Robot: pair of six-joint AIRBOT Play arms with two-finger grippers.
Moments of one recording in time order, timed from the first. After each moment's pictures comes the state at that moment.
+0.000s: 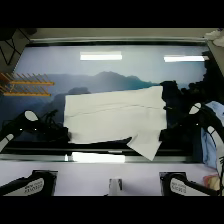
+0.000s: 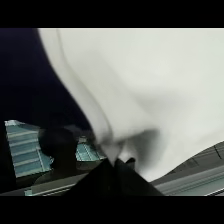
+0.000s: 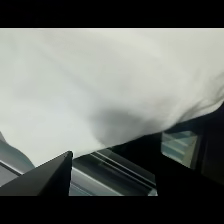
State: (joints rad) left arm 0.06 -1.26 0.65 1.04 -1.21 -1.37; right arm -0.23 -1.34 0.81 -1.29 1.36 0.90
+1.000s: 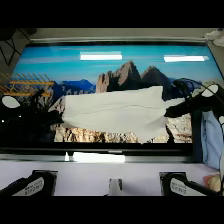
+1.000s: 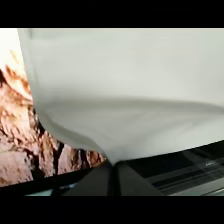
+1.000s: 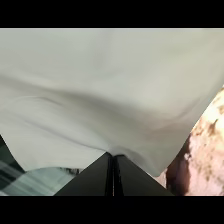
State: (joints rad) left arm 0.13 -1.16 0.92 1.03 -1.27 -1.36; right arm -0.23 -1.32 1.13 -1.15 1.29 0.90
